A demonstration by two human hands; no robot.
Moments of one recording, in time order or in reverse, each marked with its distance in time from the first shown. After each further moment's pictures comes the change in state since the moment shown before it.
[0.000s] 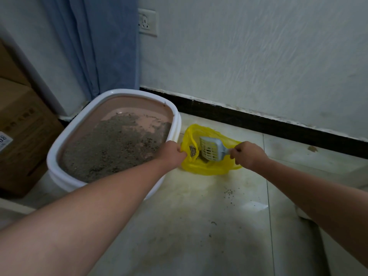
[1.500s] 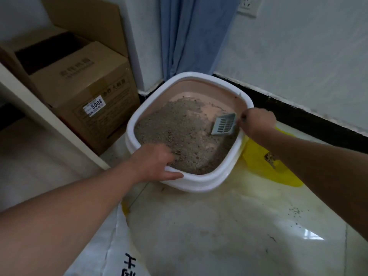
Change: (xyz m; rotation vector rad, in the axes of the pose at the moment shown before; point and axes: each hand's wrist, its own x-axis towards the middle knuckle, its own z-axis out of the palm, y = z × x) left_hand -0.101 -0.199 -0.127 0.613 0.216 0.615; right_hand 0.090 -0.207 0.058 -0.420 0.274 -0.329
